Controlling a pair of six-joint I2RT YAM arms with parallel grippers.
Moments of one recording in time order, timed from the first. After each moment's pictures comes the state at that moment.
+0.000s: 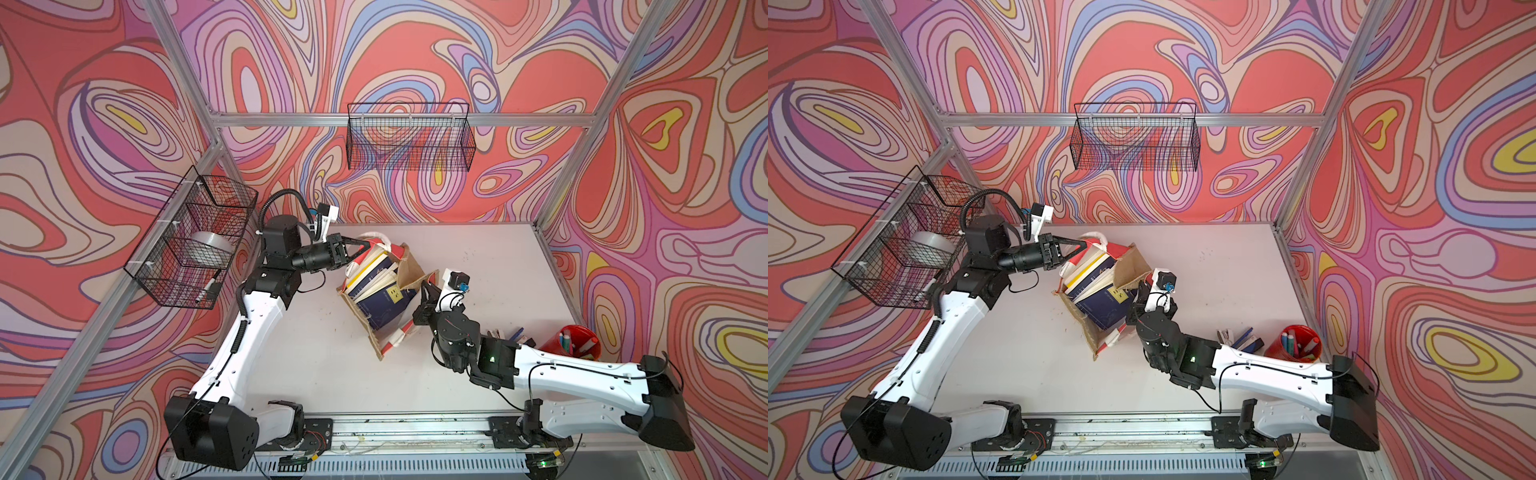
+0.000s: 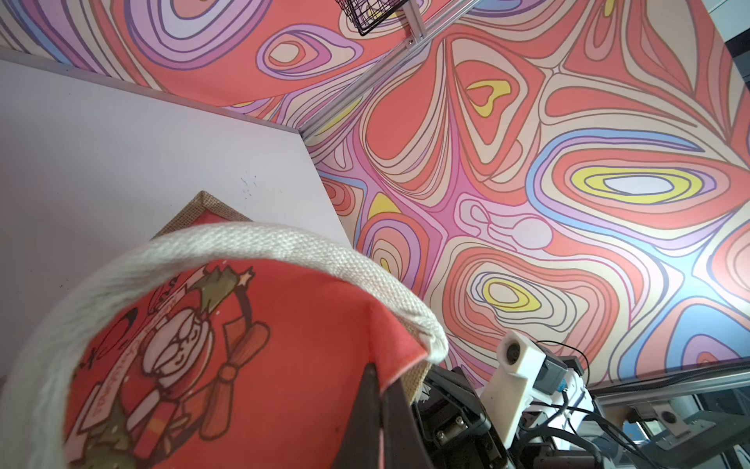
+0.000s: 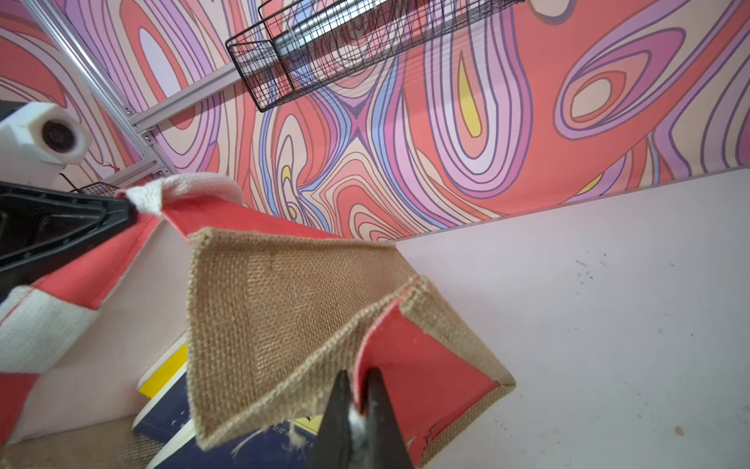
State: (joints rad) left arm -0.16 1.26 1.24 -0.27 0.97 -0.75; right arm 1.16 1.21 0.88 0.16 0.95 0.51
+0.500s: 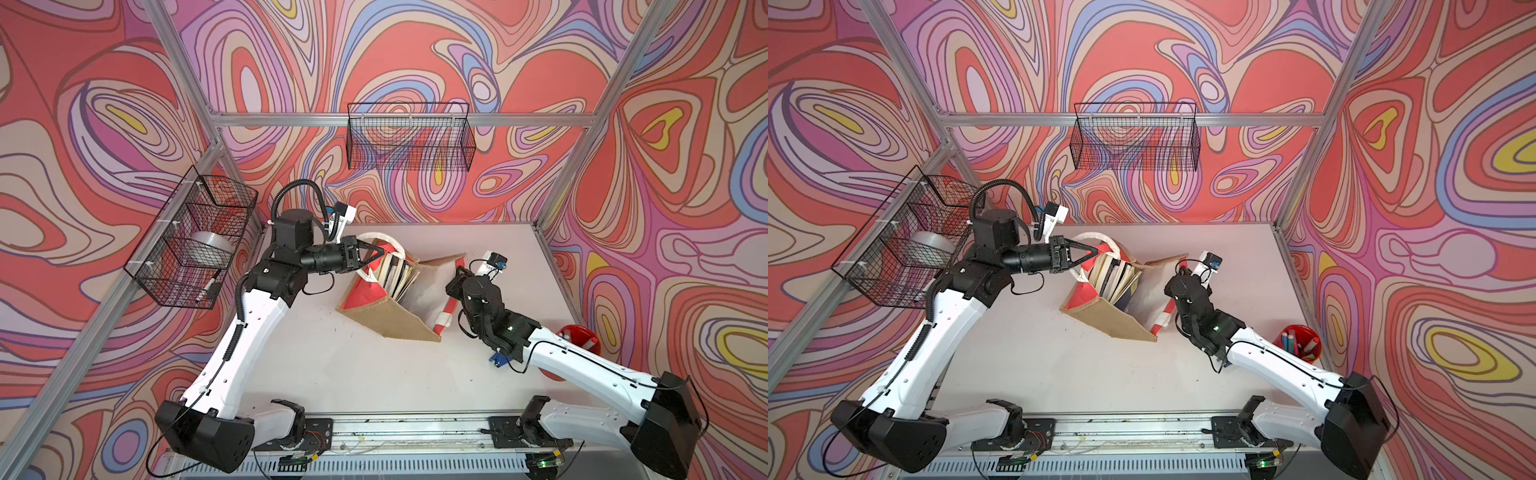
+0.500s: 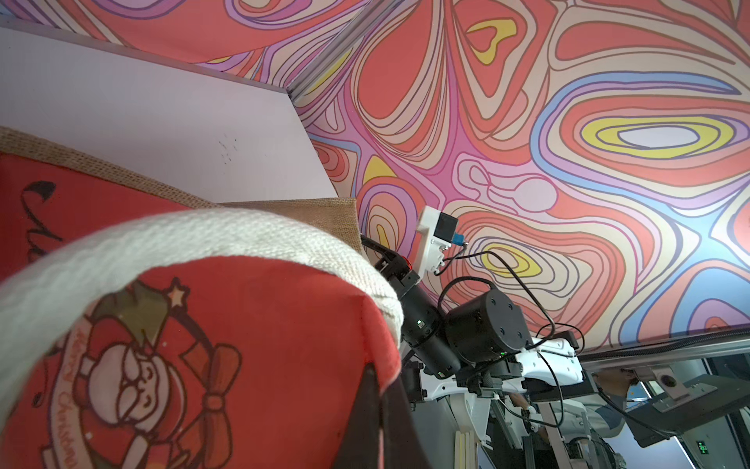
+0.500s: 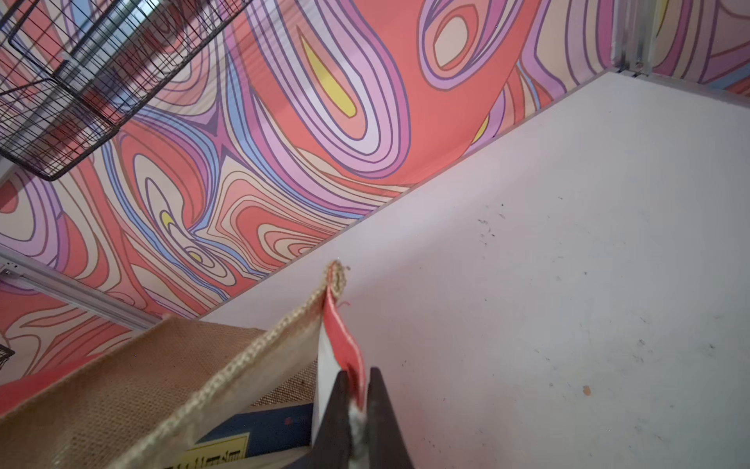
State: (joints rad) left arm -0.31 1.26 1.40 -0.51 0.89 -0.67; right arm 0.74 1.17 0.82 0.00 0.66 0.79
